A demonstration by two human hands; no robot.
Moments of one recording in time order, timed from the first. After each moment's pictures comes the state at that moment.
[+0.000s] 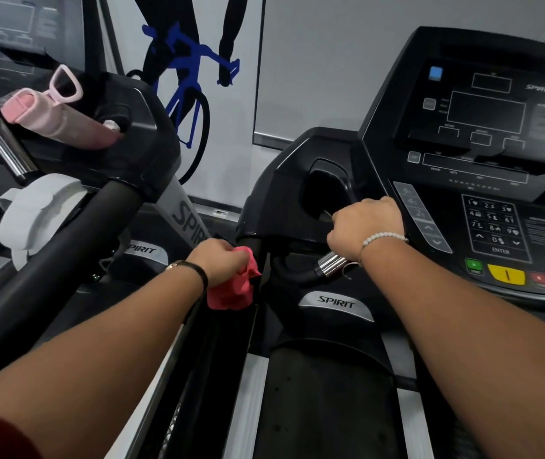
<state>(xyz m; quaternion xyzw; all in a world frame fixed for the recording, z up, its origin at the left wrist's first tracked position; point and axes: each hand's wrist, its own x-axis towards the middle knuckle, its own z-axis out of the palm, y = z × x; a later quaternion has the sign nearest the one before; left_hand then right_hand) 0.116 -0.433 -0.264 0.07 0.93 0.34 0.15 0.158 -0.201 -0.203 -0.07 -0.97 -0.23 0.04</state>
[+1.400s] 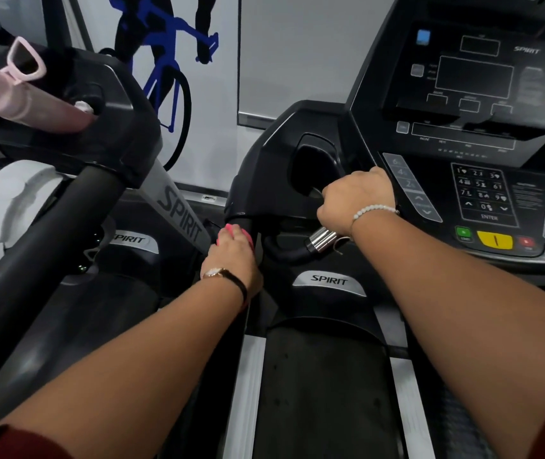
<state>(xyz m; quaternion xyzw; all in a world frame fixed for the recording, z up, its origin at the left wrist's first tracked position) 0.151 -0.390 -0.291 0.11 0.97 0.16 0.11 0.161 -0.205 -0.203 -0.08 -0.97 -0.25 0.04</state>
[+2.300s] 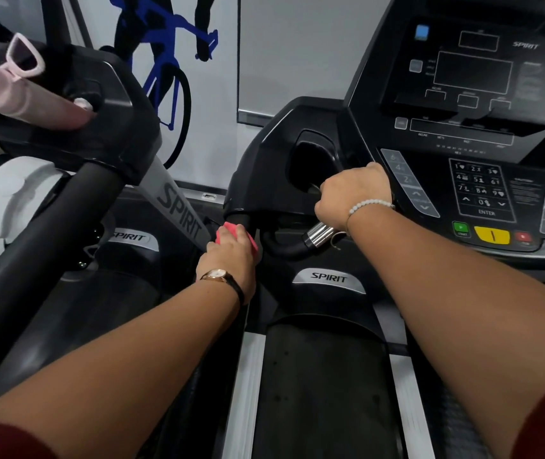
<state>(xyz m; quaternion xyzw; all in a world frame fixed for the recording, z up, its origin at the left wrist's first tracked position) 0.162 -0.396 -0.297 0.15 0.98 0.06 0.07 0.160 -0.204 -0.205 -0.08 -0.96 -0.26 0.05</state>
